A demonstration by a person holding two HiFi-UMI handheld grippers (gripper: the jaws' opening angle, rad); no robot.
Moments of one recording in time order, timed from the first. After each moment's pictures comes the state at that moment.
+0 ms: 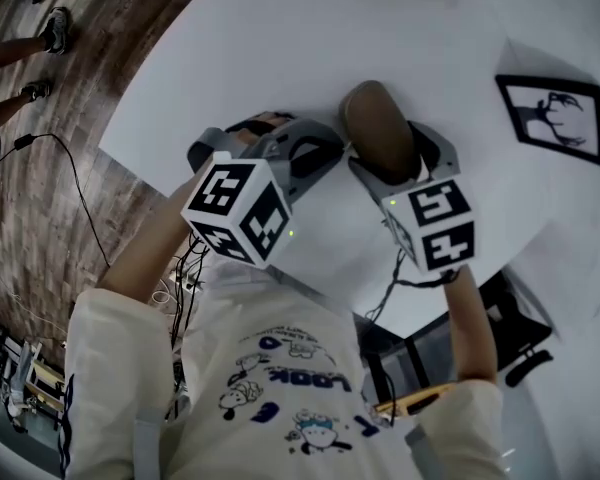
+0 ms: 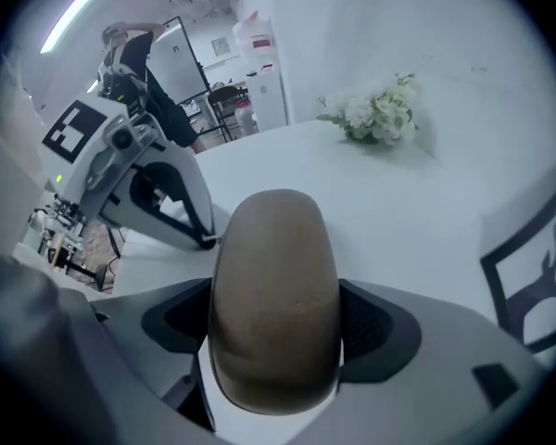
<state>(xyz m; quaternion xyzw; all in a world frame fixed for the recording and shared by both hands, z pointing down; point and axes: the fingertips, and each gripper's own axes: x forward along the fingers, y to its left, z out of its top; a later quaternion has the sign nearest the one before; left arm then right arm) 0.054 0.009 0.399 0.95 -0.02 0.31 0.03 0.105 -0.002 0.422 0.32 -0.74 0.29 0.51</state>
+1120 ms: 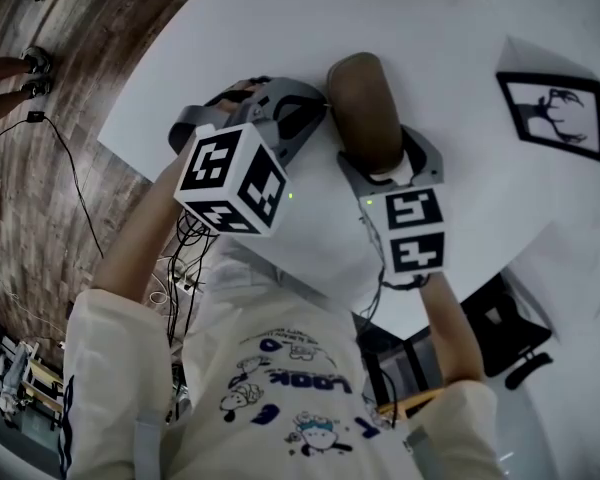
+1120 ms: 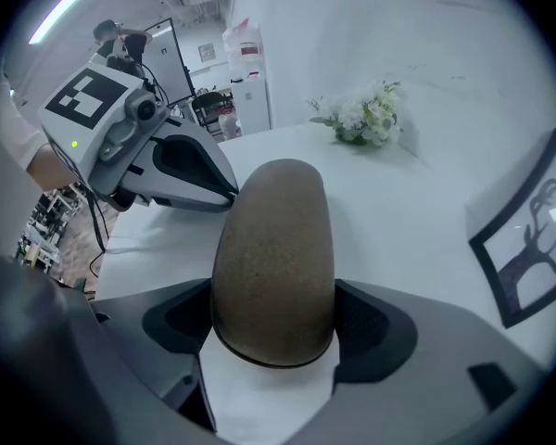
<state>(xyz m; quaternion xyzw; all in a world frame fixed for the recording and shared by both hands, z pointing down) 0.030 -0.036 0.416 0.92 -0.11 0.37 0.01 0.095 0.008 0.432 0.39 -0.73 0.29 0.49</state>
